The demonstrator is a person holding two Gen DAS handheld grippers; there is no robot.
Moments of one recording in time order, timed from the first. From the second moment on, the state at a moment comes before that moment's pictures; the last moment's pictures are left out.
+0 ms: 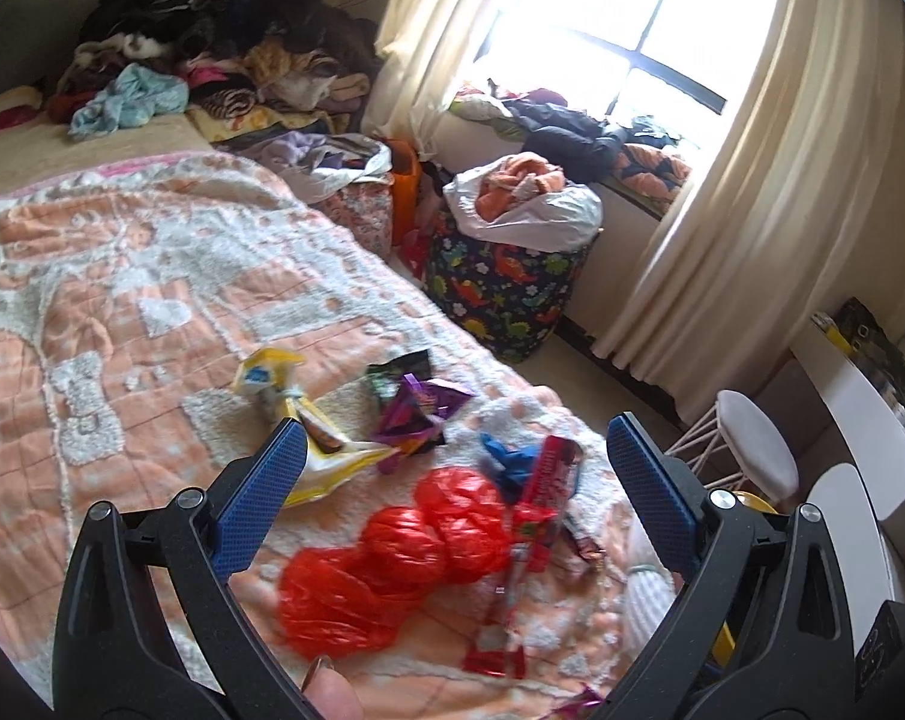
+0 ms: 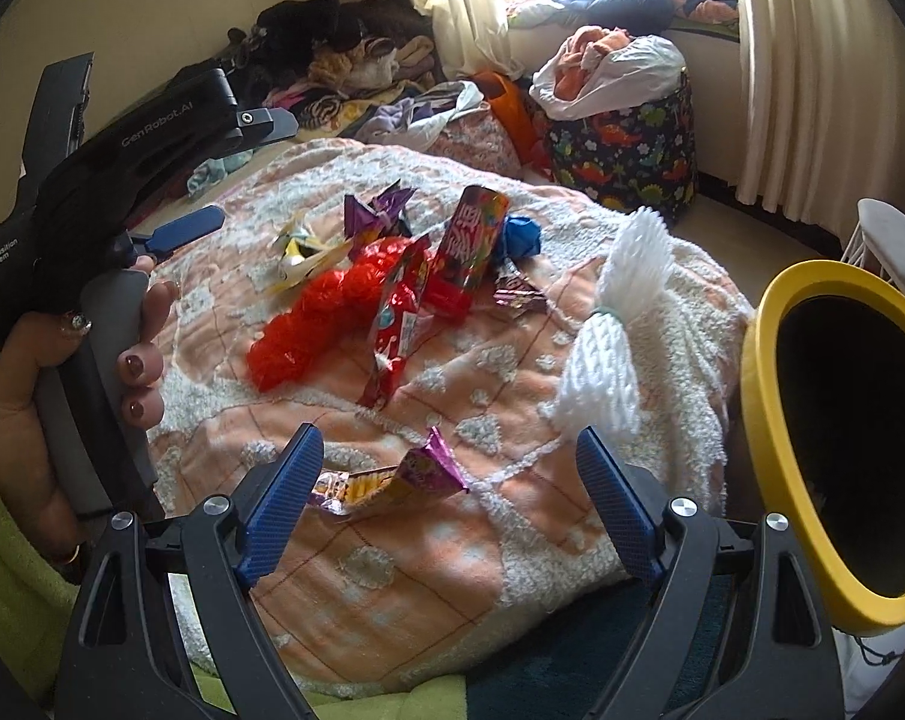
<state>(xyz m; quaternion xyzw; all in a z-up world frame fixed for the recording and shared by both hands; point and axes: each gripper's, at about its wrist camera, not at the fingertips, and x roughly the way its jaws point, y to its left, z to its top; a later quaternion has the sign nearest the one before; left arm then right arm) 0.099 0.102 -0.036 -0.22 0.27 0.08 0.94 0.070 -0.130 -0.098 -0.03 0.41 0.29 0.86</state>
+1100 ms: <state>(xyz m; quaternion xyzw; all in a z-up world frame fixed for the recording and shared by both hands) 0.149 0.170 -0.118 -0.34 0.35 0.13 0.87 0.094 -0.100 -0.138 -0.02 0.49 0.33 0.80</state>
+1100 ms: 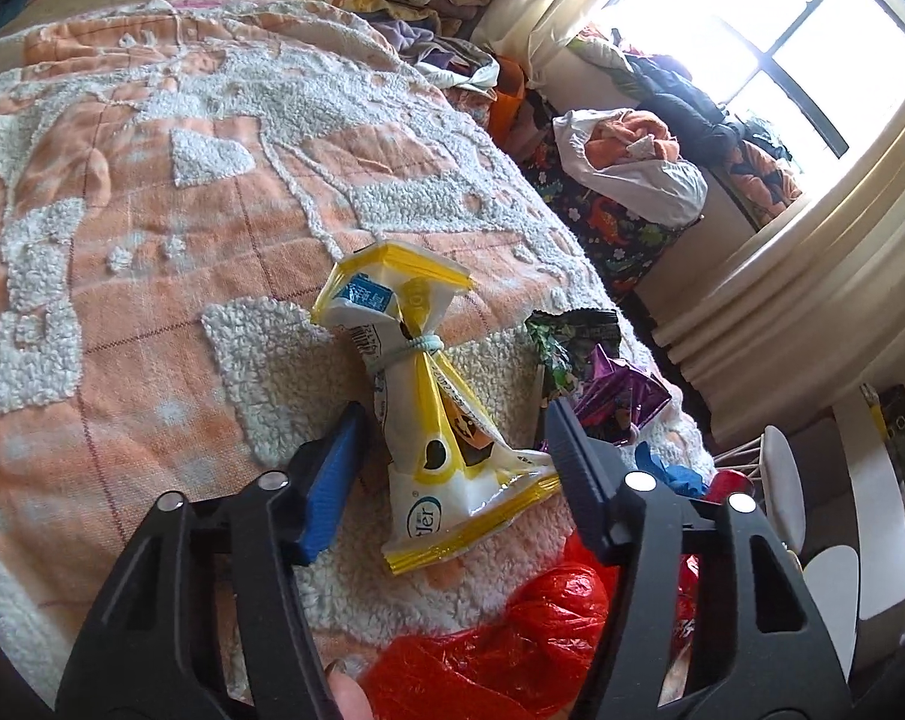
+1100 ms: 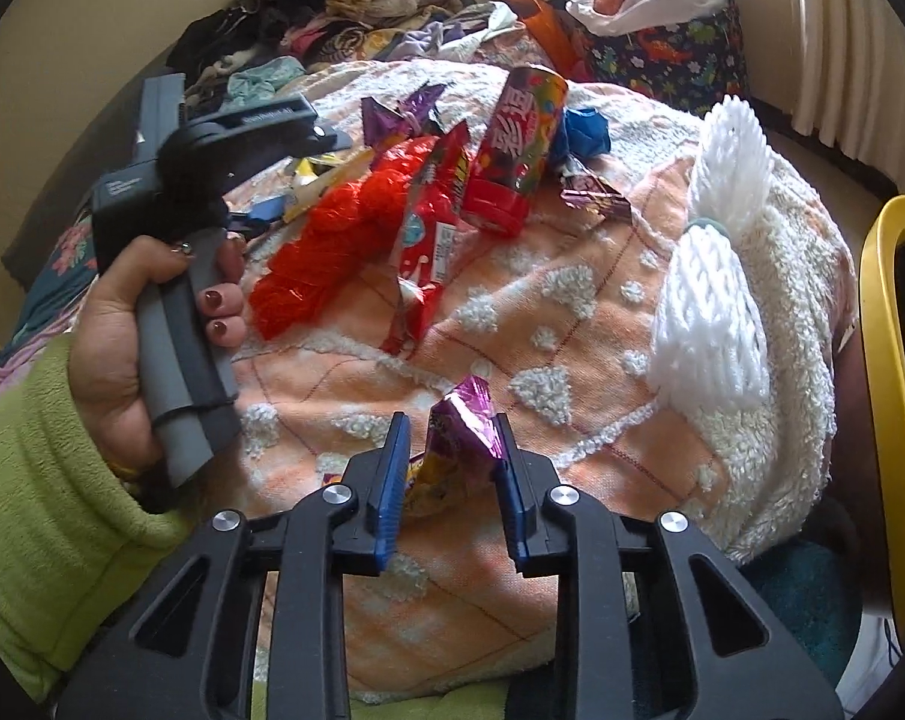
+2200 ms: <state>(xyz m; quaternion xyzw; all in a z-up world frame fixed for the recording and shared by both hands) 0.117 0.137 -0.054 -0.29 0.31 0.09 0.90 0.083 -0.128 -0.099 0.00 0.42 0.34 0.84</state>
